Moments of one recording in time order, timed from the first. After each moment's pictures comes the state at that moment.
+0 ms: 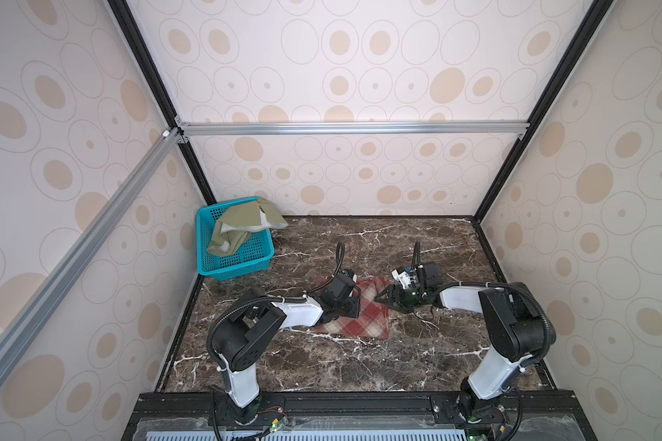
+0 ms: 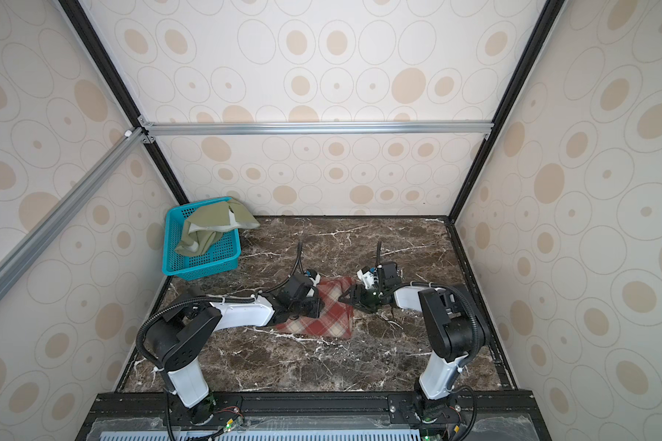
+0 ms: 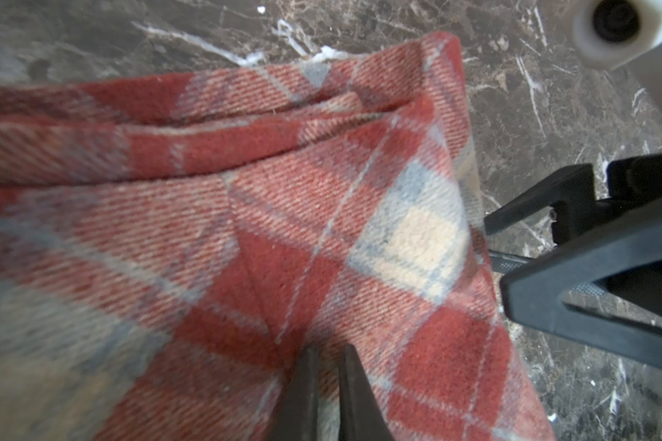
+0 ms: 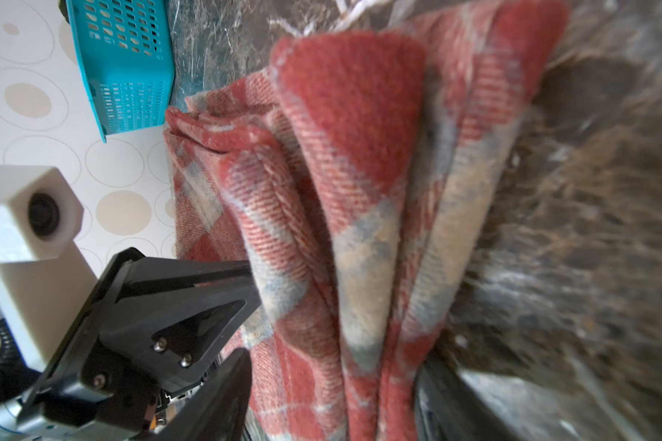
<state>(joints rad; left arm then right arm) -0.77 1.79 0.89 0.08 0.06 -0.54 0.27 1.74 0.78 -0.06 -0.76 0.52</state>
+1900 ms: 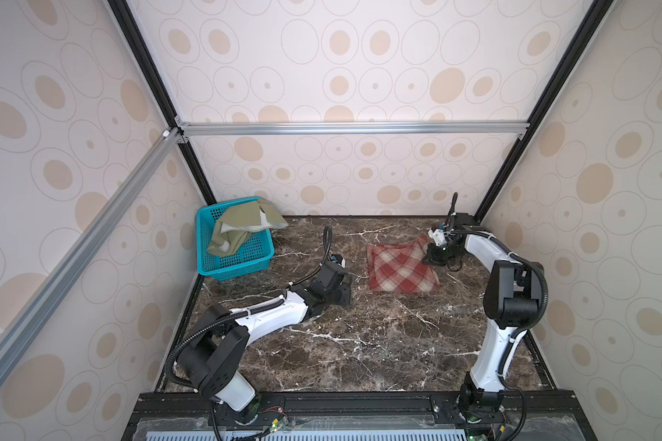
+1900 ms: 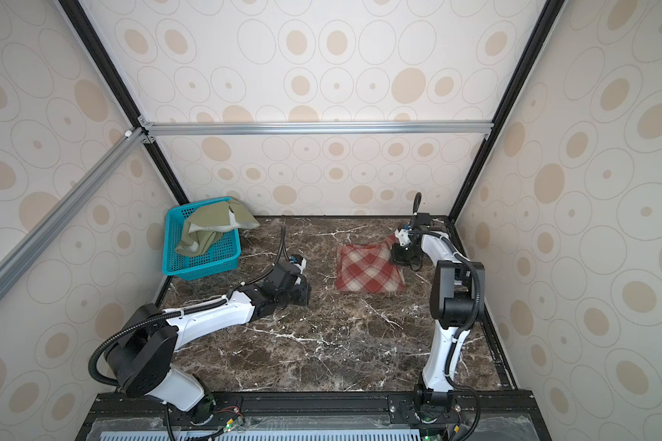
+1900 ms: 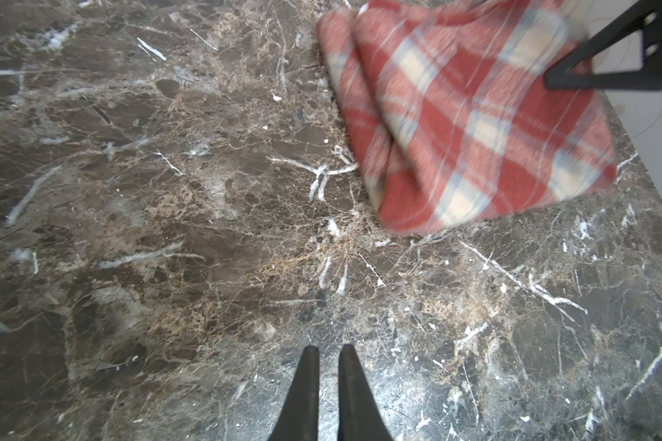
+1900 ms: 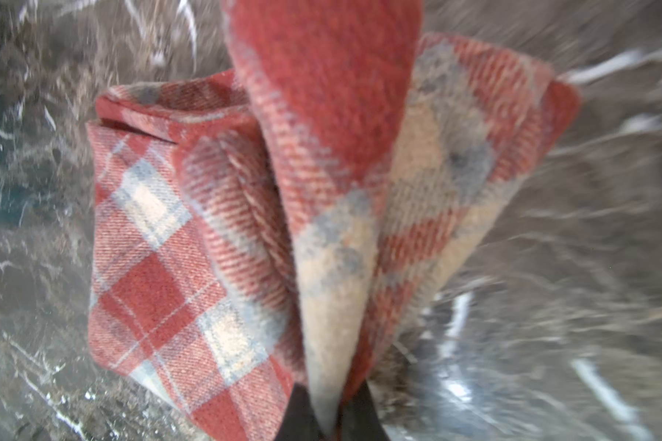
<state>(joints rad) -0.72 1.57 0.93 -0.13 -0.08 -0.50 -0.08 2.04 1.63 -0.82 -0.39 -0.02</state>
